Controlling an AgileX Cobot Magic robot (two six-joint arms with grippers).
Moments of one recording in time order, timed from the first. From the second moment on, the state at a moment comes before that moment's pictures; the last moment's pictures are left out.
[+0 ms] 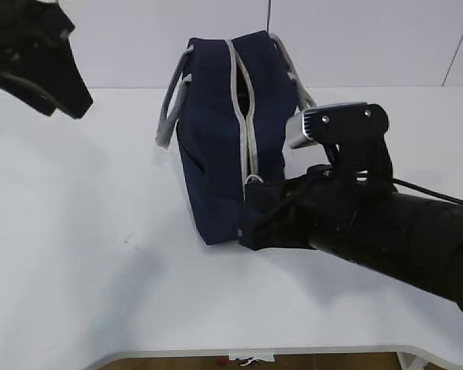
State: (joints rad) left arm -0.42 1.52 -1.51 -0.26 1.24 0.08; right arm 0.71 1.49 -0.60 0.24 -0.39 0.05
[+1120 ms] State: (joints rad) left arm -0.49 1.52 -1.18 -0.25 1.02 0.13; right arm 0.71 1.47 -0.93 0.24 -0.07 0.00
